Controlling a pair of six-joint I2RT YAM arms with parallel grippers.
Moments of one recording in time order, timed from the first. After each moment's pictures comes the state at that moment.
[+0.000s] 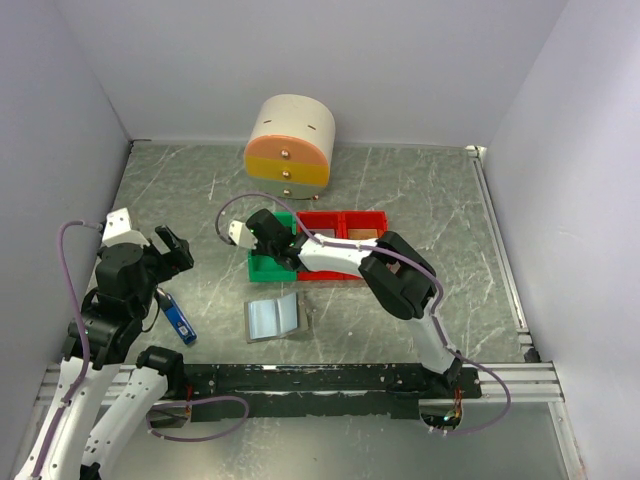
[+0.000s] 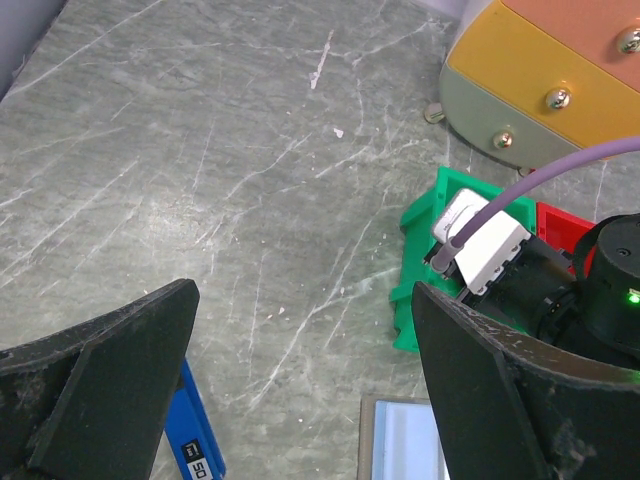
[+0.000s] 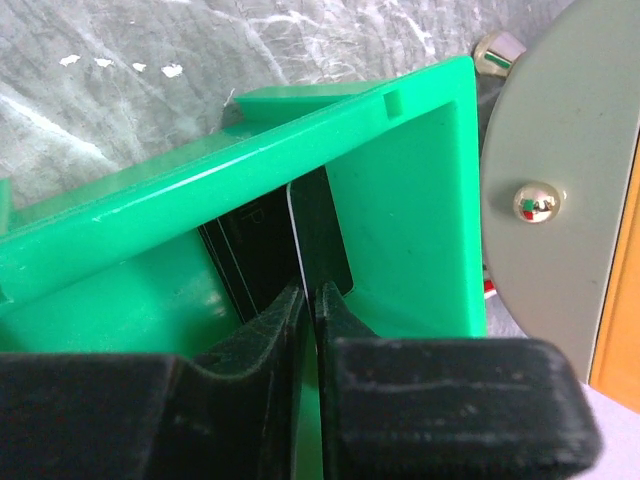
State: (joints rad) left arm -0.27 0.50 0.80 -0.68 -0.37 -0.46; right arm 0.96 2.13 1.47 -0.07 0.33 -0.69
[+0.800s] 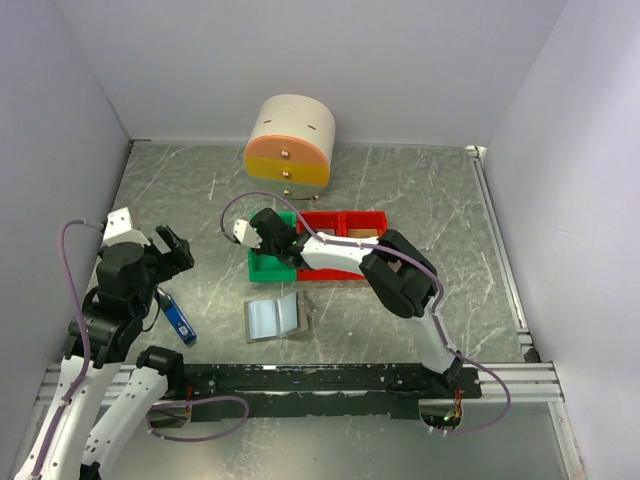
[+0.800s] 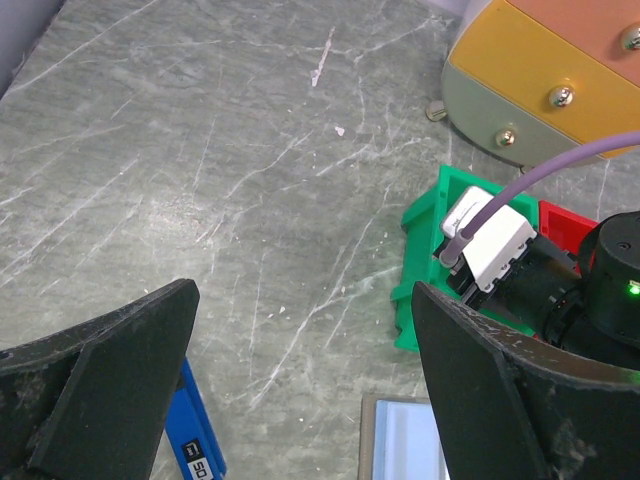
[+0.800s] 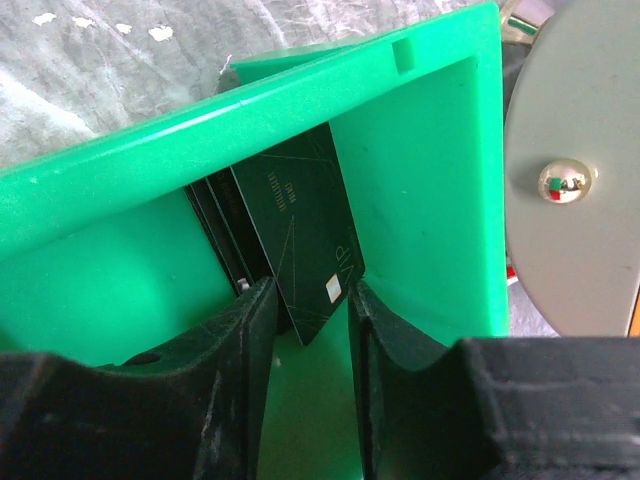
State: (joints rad) left arm -0.27 0.51 0.80 -0.68 -0.37 -0.46; right arm 0.94 2.13 1.45 -0.10 0.31 -0.67
